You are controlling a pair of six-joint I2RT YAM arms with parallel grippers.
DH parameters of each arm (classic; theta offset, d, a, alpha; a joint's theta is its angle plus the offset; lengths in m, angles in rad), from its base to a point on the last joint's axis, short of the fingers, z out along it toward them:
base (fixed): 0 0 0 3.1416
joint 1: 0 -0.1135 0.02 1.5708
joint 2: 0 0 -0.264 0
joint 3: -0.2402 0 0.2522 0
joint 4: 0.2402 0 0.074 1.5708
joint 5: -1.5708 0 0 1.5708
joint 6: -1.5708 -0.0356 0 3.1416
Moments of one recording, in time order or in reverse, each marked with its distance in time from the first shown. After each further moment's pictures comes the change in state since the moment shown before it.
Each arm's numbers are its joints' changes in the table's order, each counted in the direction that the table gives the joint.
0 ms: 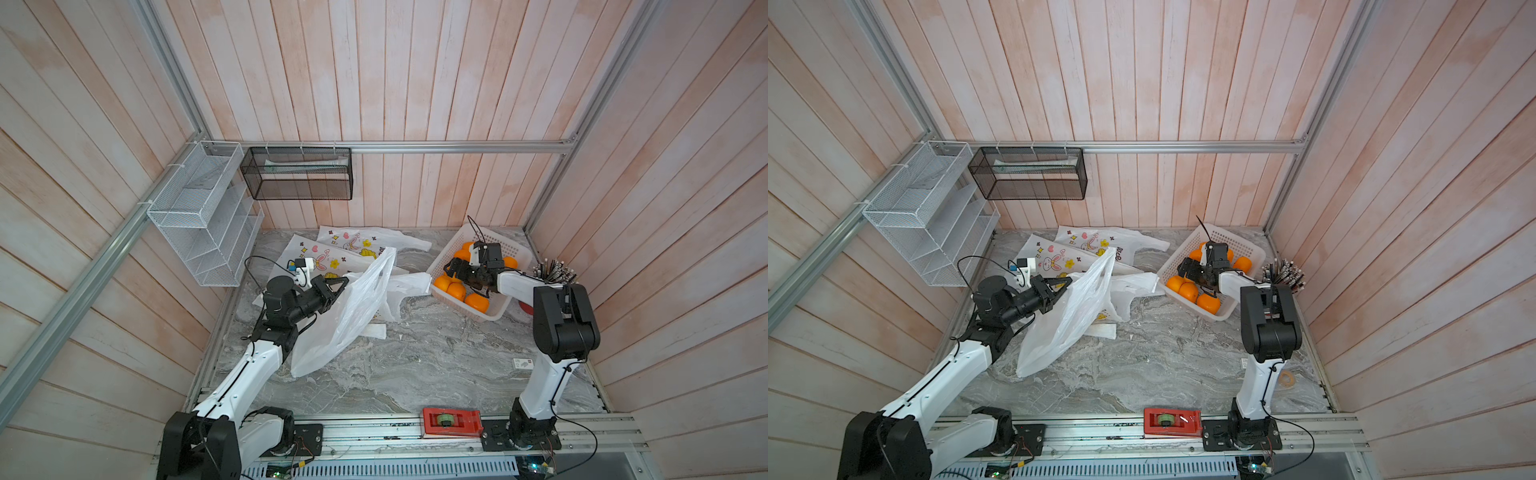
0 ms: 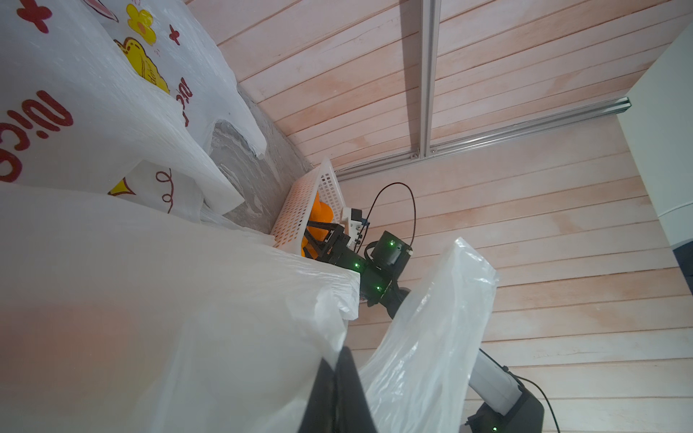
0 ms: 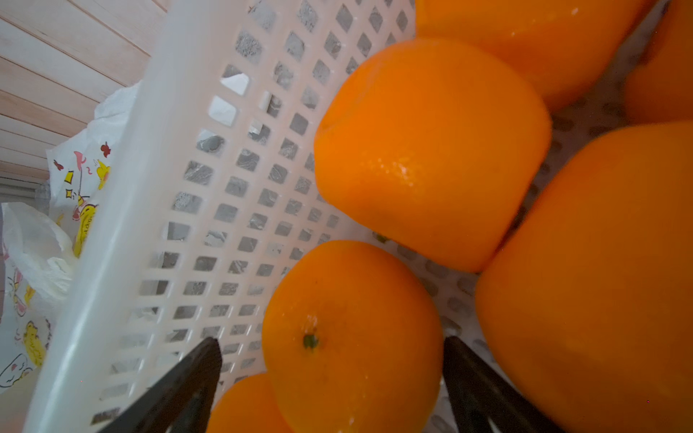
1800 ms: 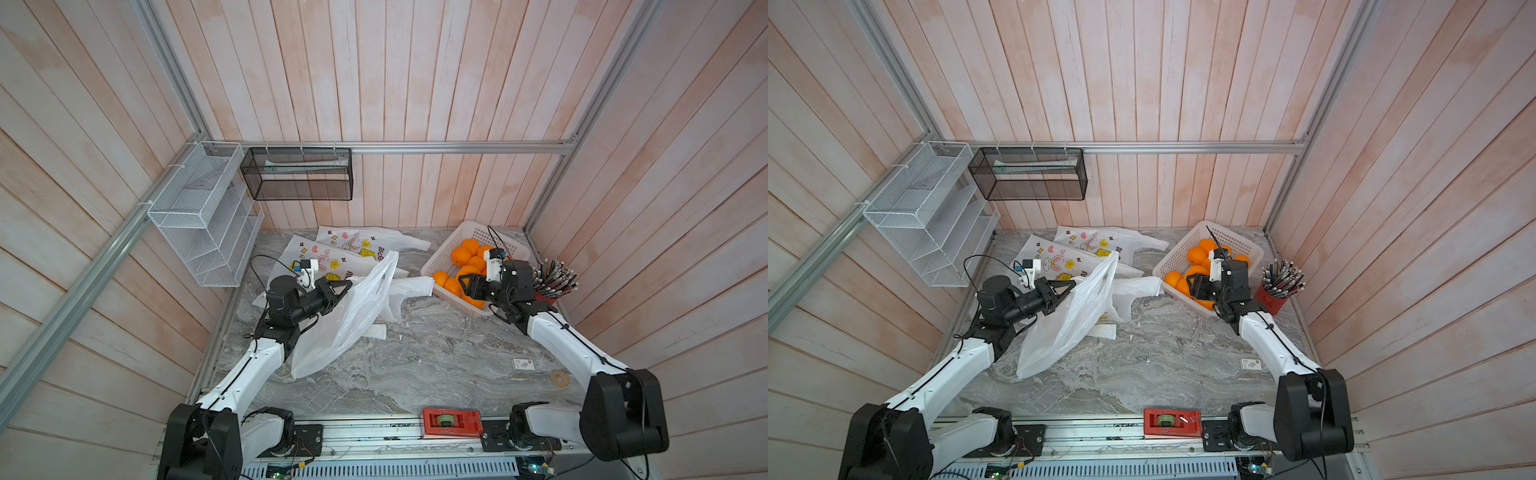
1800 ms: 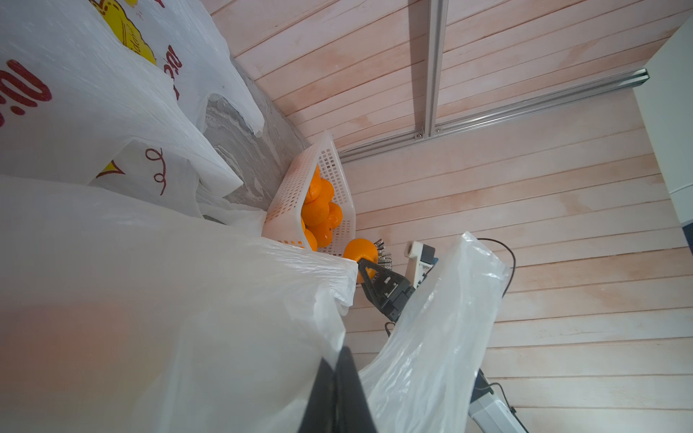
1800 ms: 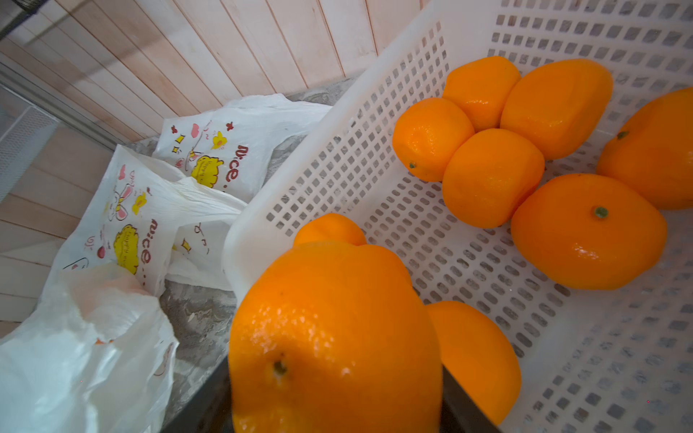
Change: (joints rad) left arm 0.009 0.036 -0.002 -0.005 -0.053 -0.034; right arm -0.031 -0.676 0.415 0.013 0.002 0.190
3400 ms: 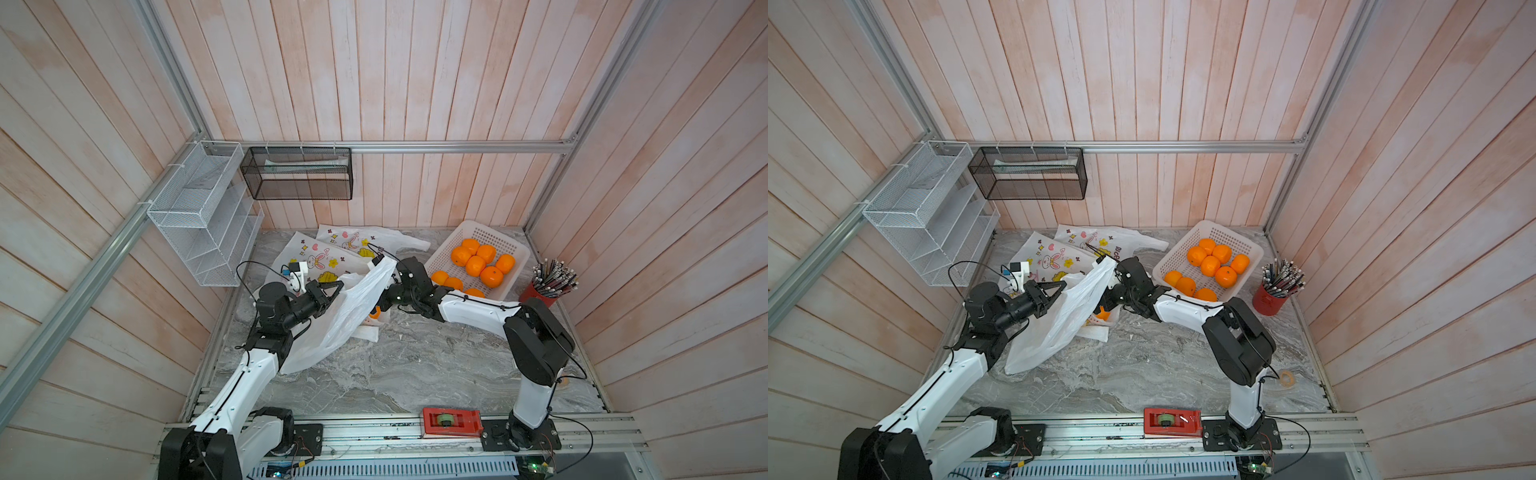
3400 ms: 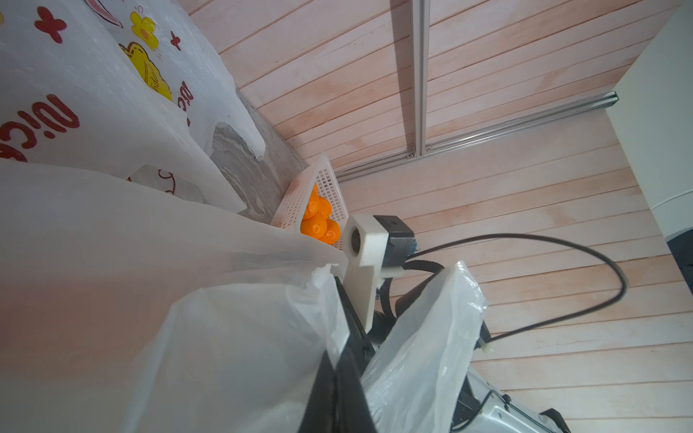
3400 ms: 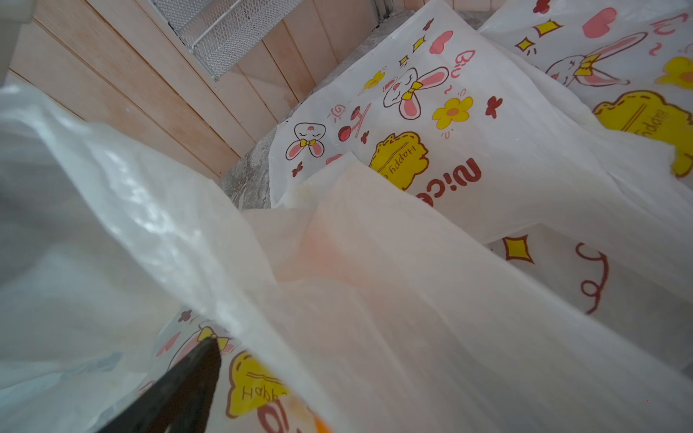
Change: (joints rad) left arm -0.061 -0.108 0.058 0.004 0.008 0.009; right arm -0.607 0.603 -0.427 -0.232 0.164 0.029
